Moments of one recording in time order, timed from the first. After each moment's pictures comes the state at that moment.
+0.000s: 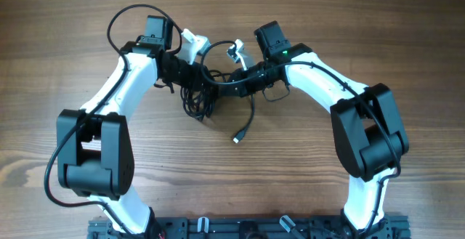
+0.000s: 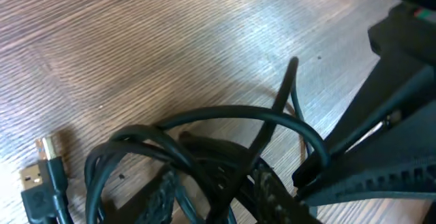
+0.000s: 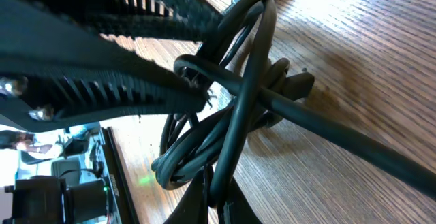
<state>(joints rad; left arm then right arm) -0.15 1.87 1.30 -0.71 0.57 0.28 0.44 2.06 1.41 -0.54 -0.88 0.08</state>
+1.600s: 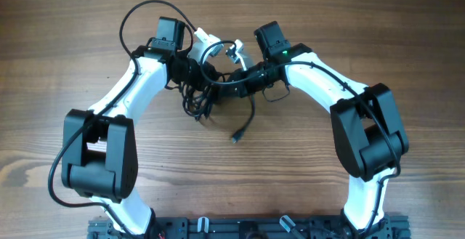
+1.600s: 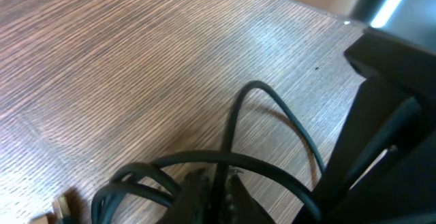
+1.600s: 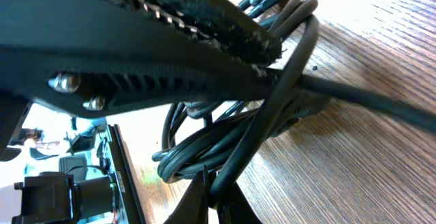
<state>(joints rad) -0.21 1.87 1.27 -0.57 0.54 0.34 0.44 2.06 1.41 -0.54 -0.90 0.08</state>
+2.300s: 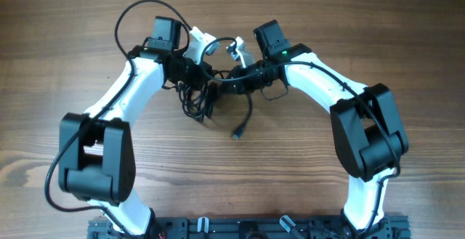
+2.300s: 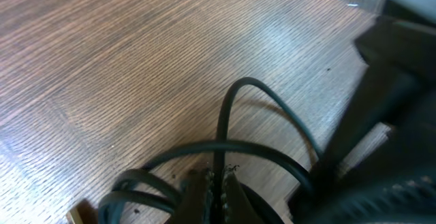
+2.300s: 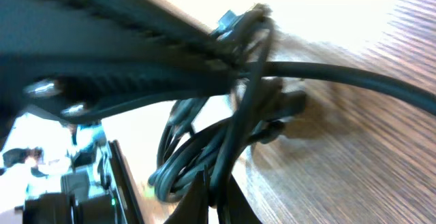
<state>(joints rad) -0.20 1.84 1.26 -0.59 0.51 0.32 0.45 2.06 1.41 -0.48 -0.84 0.20</state>
